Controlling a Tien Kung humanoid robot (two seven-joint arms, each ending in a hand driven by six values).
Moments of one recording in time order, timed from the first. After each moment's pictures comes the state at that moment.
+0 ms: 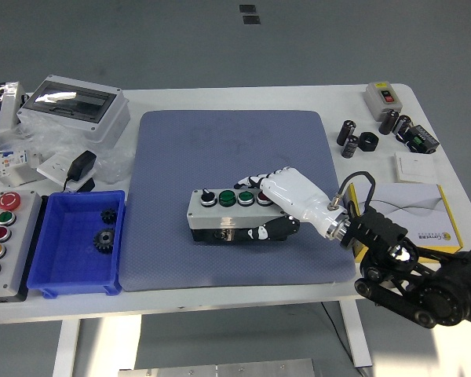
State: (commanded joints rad) left arm -0.06 0.12 -1.51 -0.18 1.50 0.03 0.21; right arm 0.59 -0.40 0.39 1.22 -1.89 -0.43 0.12
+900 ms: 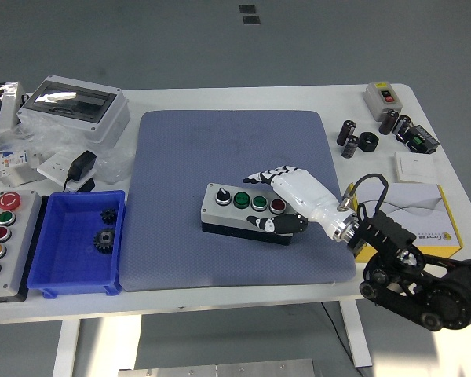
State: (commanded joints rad) left arm -0.06 0.13 -1.50 -0.18 1.50 0.03 0.22; right arm 0.57 -0.43 0.38 1.25 -1.78 -0.46 0.10
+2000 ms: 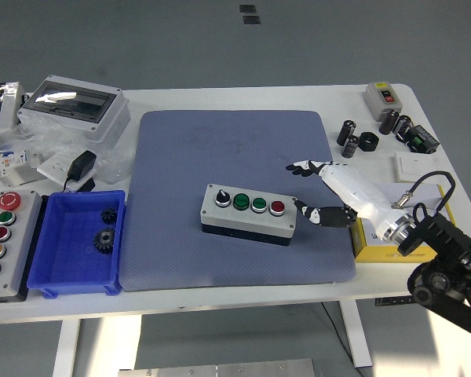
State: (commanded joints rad) left arm -0.05 0.12 -1.49 -0.18 1.49 0.03 0.22; right arm 0.37 -0.68 0.63 1.58 -1.57 -0.35 0.06
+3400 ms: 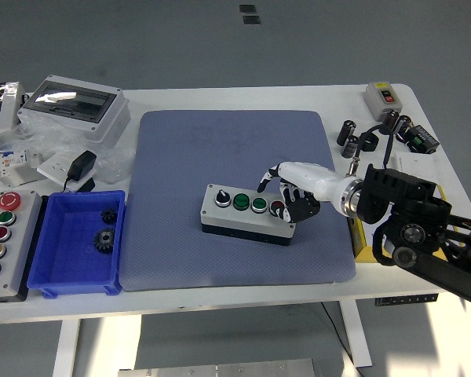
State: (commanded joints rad) left arm -0.04 0.12 -1.47 -0.18 1.45 0.03 0.23; right arm 0.68 -0.57 0.54 1.70 -1.49 0.12 -0.50
